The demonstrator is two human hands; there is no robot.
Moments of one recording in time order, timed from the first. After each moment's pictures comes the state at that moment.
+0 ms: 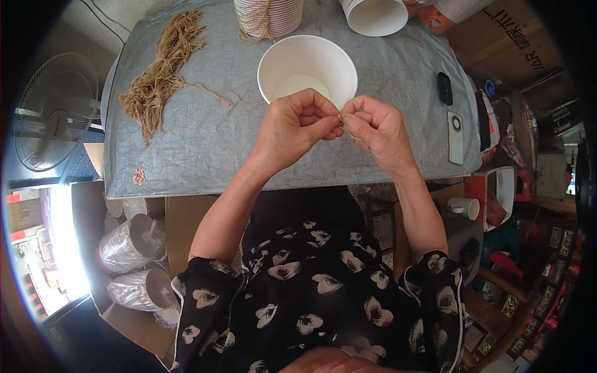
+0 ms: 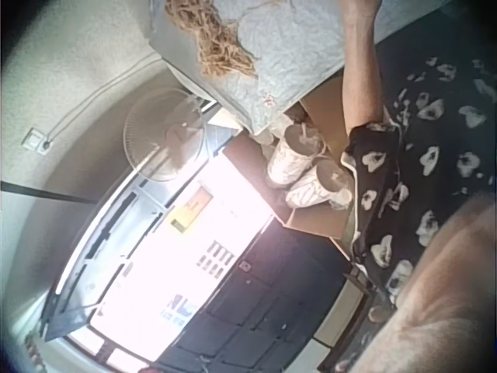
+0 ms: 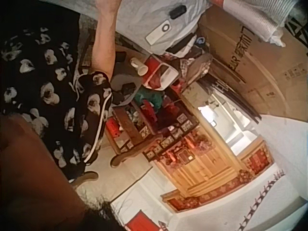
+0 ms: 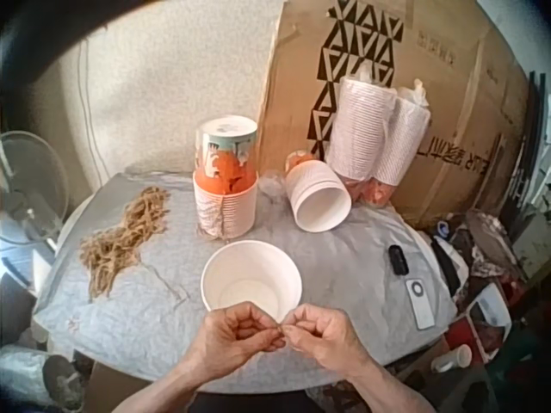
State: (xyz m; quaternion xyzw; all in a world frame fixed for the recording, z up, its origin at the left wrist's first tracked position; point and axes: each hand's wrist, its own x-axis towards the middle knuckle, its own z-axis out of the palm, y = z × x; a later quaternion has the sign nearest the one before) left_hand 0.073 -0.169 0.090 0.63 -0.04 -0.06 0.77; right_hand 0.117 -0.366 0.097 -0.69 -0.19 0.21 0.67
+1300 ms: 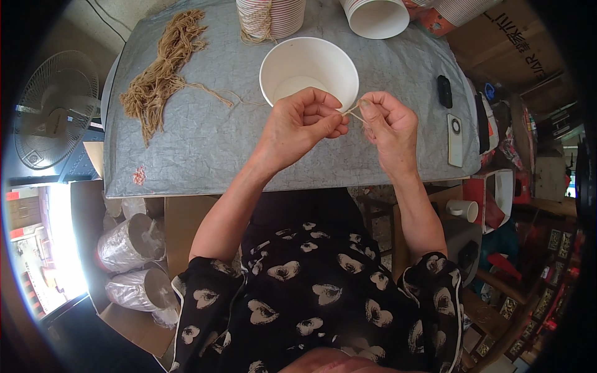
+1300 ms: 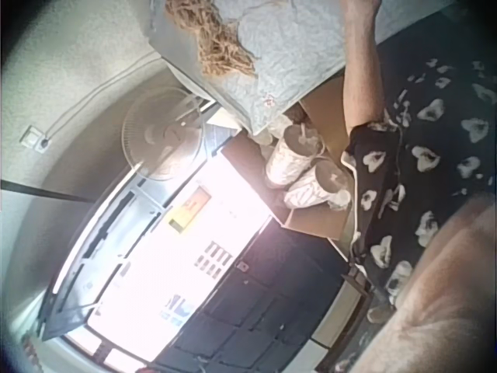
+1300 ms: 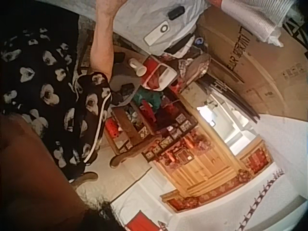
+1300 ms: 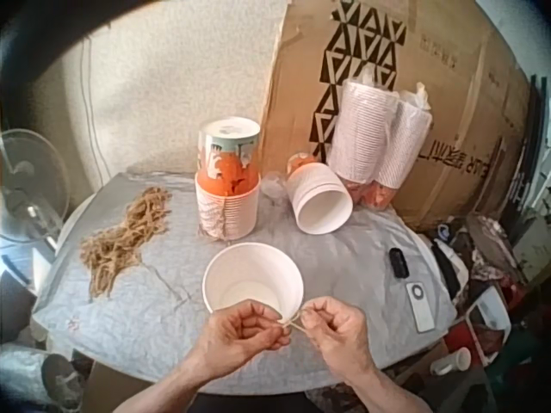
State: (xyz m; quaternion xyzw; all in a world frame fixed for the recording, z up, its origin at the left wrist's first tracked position) left_hand 0.077 -0.170 0.090 0.58 -0.03 -0.07 0.81; right_hand 0.113 -0.363 0.101 -0.69 -0.12 0.08 0.70
